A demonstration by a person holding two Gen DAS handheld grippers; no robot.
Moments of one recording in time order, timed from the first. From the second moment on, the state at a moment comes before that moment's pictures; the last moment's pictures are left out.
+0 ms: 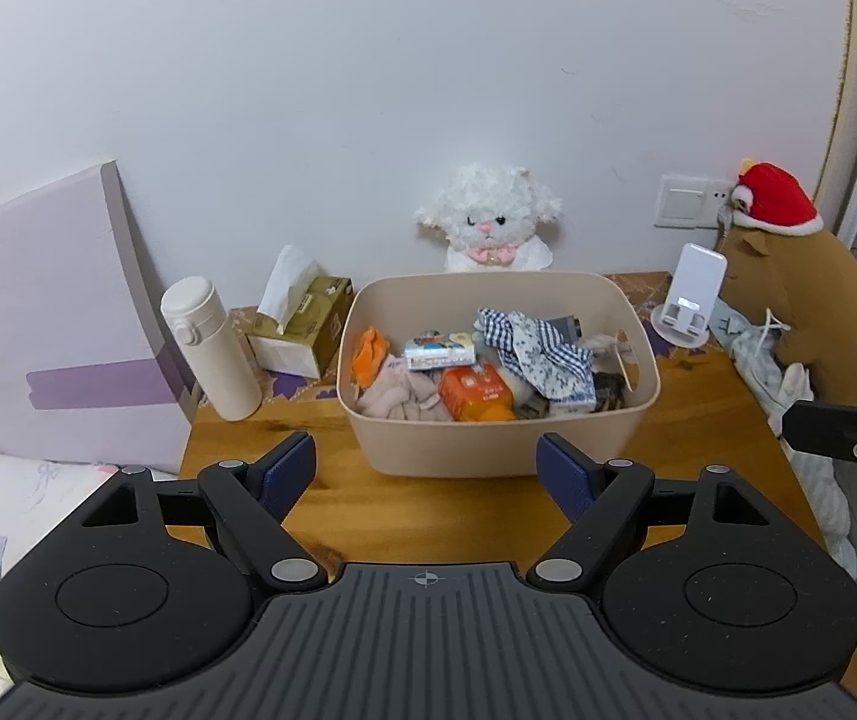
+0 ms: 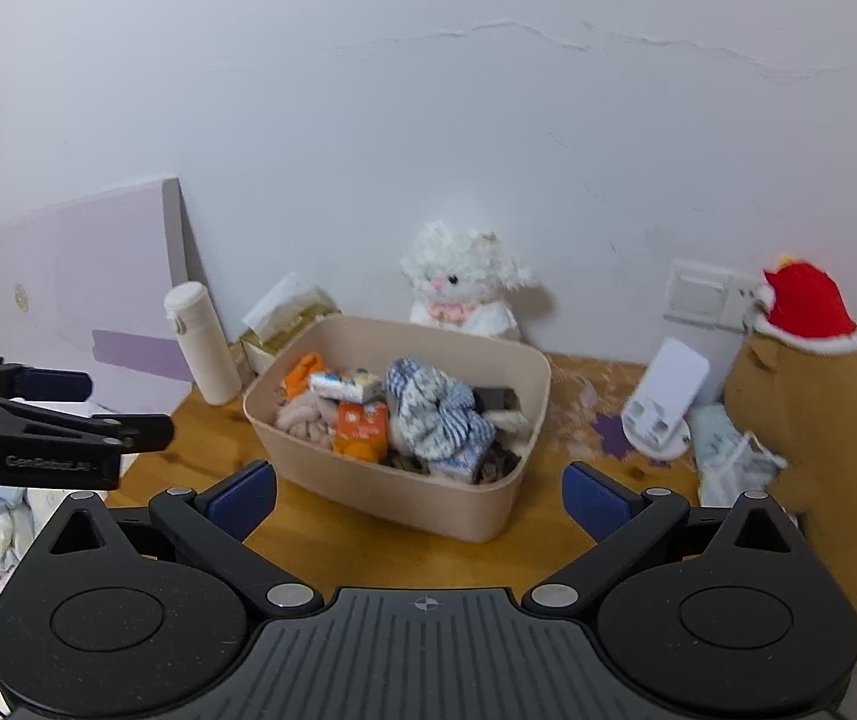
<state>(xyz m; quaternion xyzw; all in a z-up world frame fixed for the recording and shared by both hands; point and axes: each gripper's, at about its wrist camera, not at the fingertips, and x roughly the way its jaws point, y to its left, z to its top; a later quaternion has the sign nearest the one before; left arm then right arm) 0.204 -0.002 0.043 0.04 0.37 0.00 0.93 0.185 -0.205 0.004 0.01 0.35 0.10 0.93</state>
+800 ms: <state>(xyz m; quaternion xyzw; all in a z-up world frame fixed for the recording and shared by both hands) 0.111 -0.001 0.059 0.03 0.37 -0.02 0.93 0.088 -0.216 0.018 0.02 0.38 0.04 0.92</state>
